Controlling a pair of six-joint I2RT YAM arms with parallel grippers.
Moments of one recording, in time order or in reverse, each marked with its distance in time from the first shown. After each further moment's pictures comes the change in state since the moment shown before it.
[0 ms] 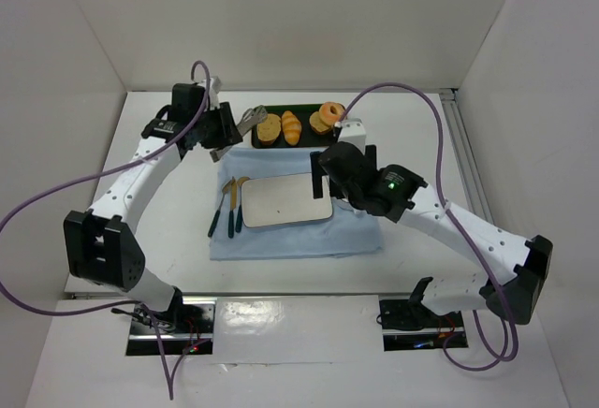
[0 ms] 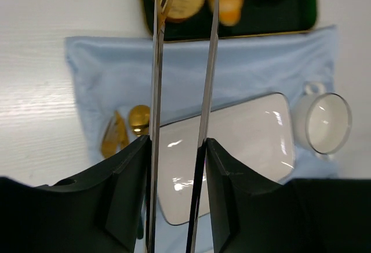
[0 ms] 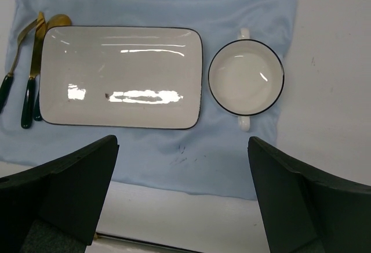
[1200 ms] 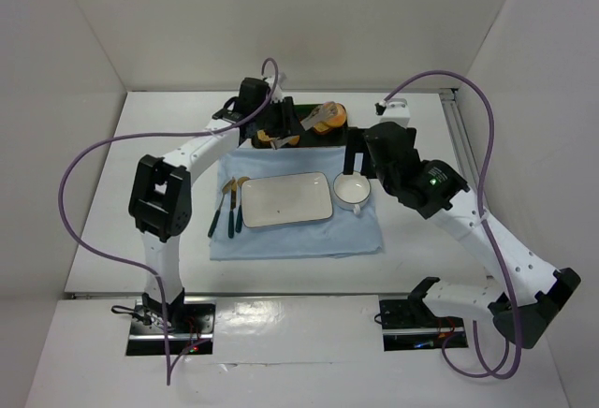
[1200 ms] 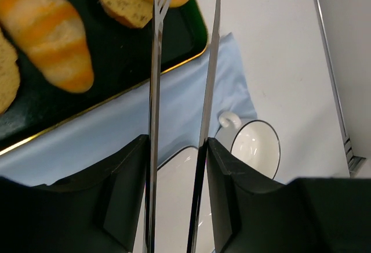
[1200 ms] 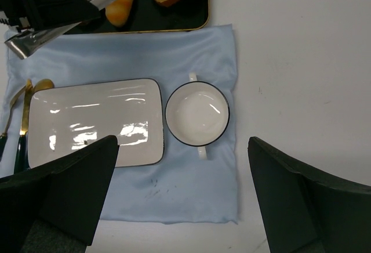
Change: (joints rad) left arm -0.221 0.452 0.268 0.315 0.212 -0.105; right arm -0.231 -0.140 0.005 0.051 -0.033 -0.121
